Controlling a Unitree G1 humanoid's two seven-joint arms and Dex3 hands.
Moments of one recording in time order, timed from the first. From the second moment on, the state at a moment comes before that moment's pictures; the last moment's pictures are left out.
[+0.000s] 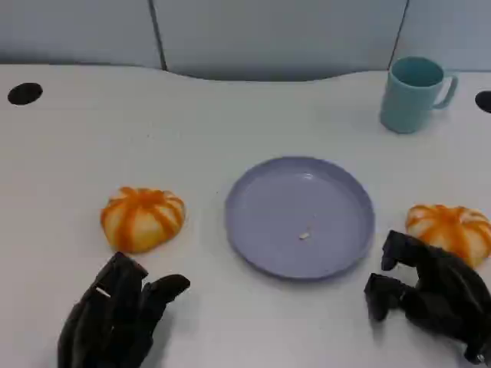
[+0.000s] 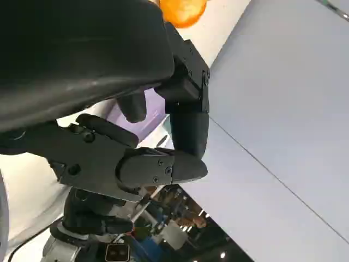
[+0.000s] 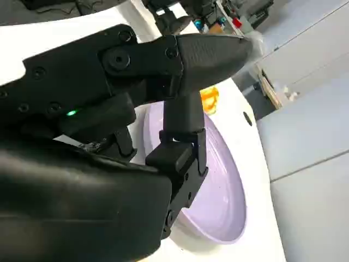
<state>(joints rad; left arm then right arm) 0.11 -0.12 0.25 0.18 -0.72 0.16 -0.63 -0.27 -0.10 -0.16 0.73 0.38 0.03 0.82</state>
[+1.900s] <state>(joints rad) 0.11 0.01 0.17 -0.01 -0.10 -0.39 -0.43 -0.26 -0.08 -0.15 0.72 0.38 0.02 0.81</state>
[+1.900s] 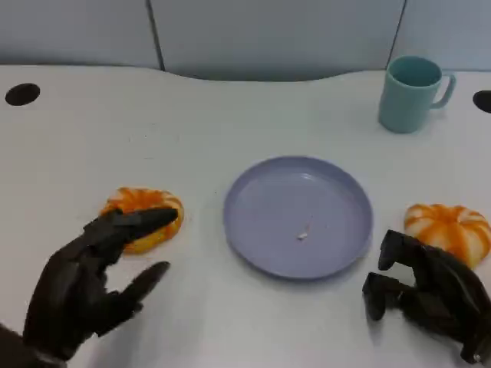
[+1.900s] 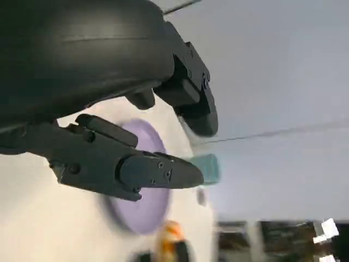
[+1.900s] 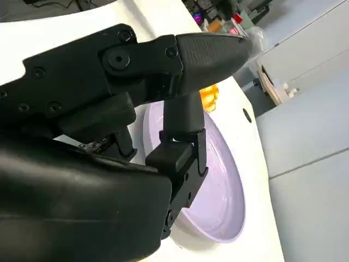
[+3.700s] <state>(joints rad) -0.73 0.35 -0.39 0.80 0.72 0.00 -0.40 -0.19 -0.06 -0.10 0.57 0.36 0.05 0.74</state>
